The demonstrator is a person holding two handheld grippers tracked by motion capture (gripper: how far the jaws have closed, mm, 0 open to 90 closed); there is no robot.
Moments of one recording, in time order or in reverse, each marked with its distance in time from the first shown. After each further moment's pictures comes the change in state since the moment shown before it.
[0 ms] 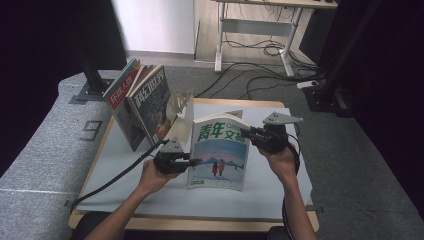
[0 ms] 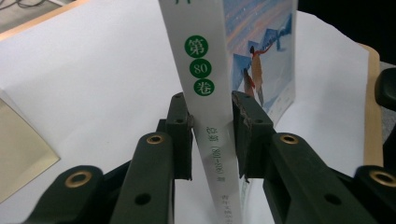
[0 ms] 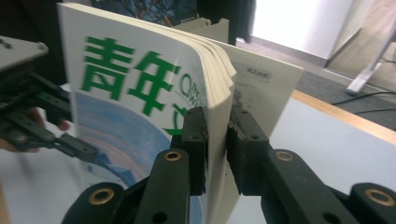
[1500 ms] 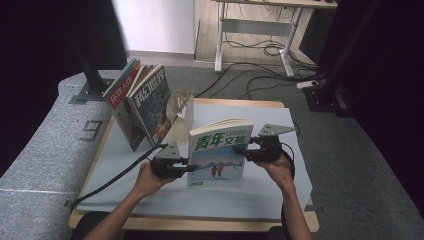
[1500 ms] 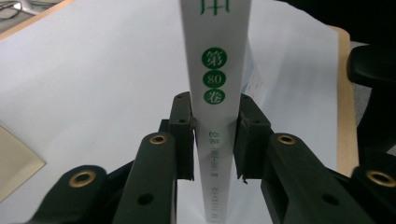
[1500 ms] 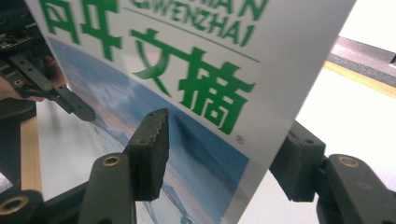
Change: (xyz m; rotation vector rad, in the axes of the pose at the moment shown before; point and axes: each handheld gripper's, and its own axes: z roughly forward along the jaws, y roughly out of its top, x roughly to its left) left arm -0.006 -0.003 -0.009 0.012 -0.049 0.090; right arm -0.012 -0.044 0.025 0.029 0.209 -0.028
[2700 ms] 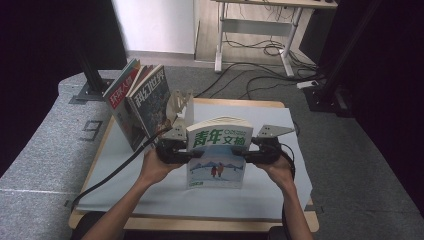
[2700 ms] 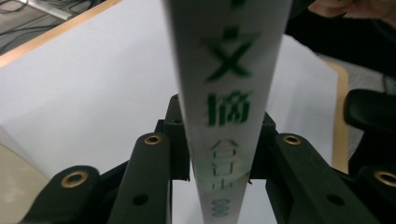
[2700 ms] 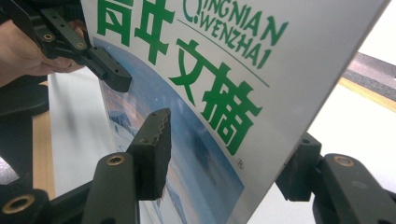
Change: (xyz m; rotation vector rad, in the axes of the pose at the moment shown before) left arm 0.012 0.050 -0.004 0.002 0.012 -0.067; right arm 0.013 0.009 -0.005 -0.005 0.020 -0.053
